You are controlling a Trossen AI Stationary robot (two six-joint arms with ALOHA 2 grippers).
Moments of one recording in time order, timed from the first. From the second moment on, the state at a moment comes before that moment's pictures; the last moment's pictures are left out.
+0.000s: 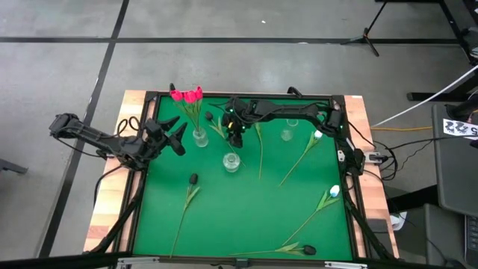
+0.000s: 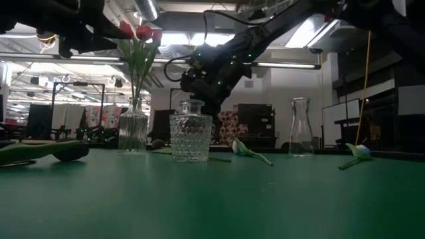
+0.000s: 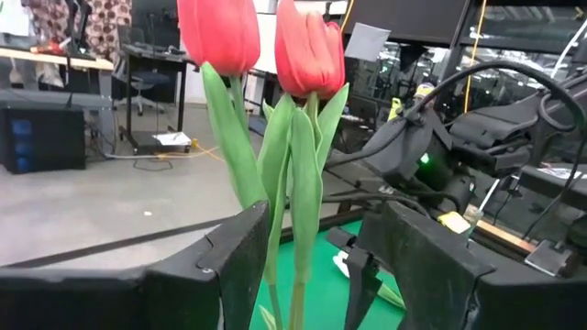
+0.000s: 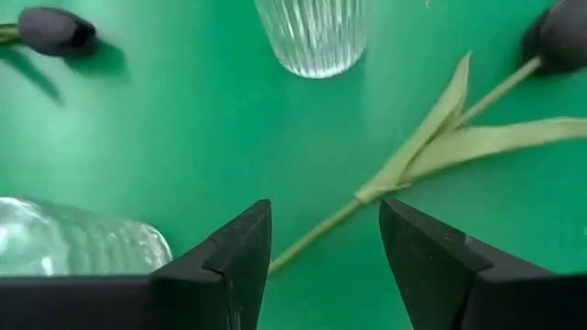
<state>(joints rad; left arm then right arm) -0.30 0.58 0.26 0.40 -1.19 -0.15 -0.33 2.21 1.72 -0.47 -0.35 -0.19</state>
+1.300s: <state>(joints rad) -0.30 0.58 0.26 0.40 -1.19 -0.15 -0.29 2.32 1.73 -0.42 -0.20 -0.21</state>
